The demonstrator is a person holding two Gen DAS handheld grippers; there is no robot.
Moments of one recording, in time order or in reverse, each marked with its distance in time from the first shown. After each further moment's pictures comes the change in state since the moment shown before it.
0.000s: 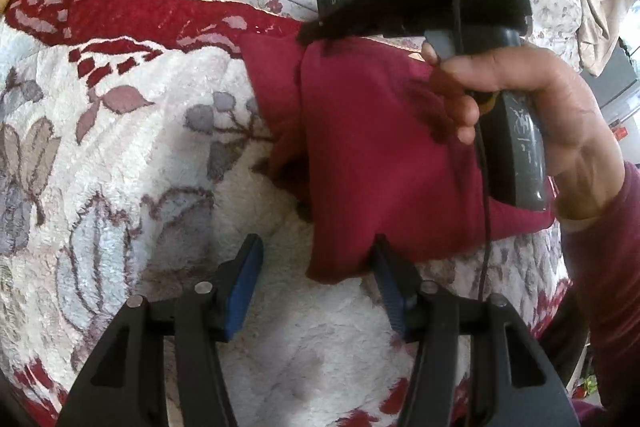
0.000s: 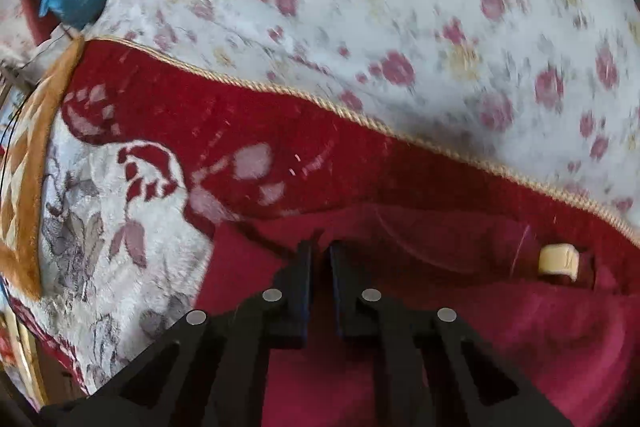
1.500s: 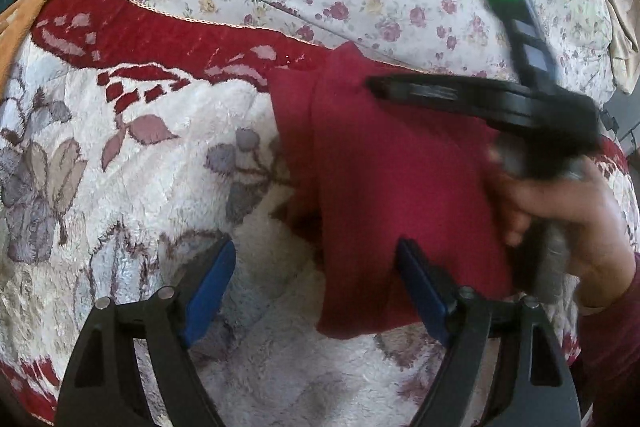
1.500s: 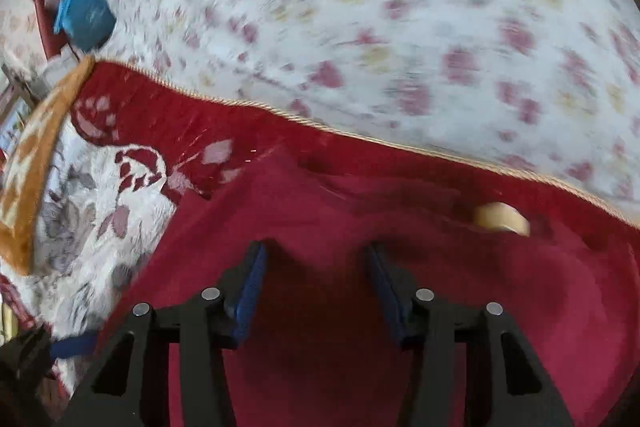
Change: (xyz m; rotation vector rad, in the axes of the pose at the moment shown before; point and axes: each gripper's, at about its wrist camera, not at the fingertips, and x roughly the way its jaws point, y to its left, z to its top) left arm 0.010 -0.011 0.011 -0.031 -0.090 0.155; right arm -0.018 -0.028 -0.037 -0.014 -0.131 -0.099
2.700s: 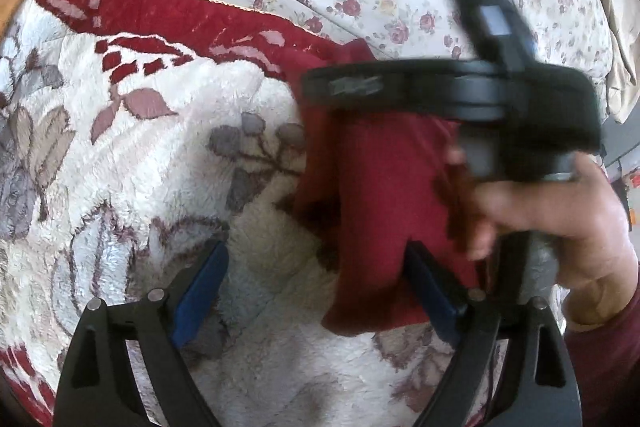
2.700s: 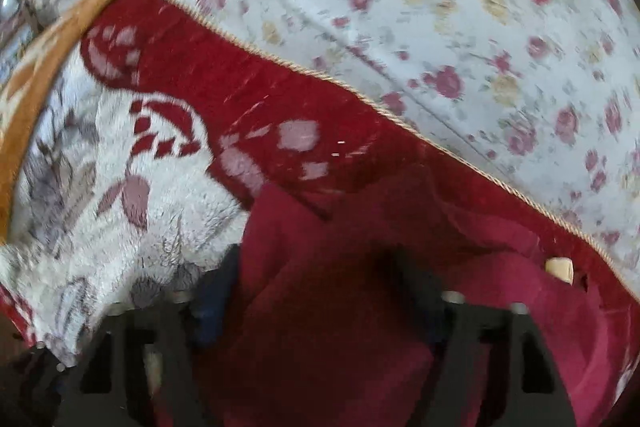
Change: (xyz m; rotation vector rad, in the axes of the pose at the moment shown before) left arm -0.003 0.015 -0.008 -0.102 0.017 -0.082; right arm 0.013 0.055 0.008 -0.120 0.104 0.067
